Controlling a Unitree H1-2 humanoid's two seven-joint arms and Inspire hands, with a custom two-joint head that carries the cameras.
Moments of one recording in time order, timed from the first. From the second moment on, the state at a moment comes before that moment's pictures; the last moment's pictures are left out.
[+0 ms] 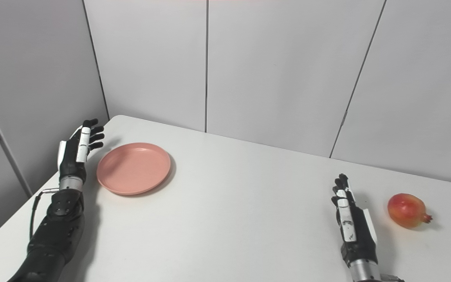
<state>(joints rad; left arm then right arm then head) -0.49 0.38 0.29 0.80 -0.07 -0.34 0.17 -0.35 -0.08 -0.01 0.39 0.08 -0.17 0.15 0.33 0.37</state>
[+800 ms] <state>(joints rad) -0.56 0.36 0.25 0.93 -0.17 -0.38 0.04 -0.35 -0.08 -0.01 0.39 0.08 -0.17 0.14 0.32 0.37</state>
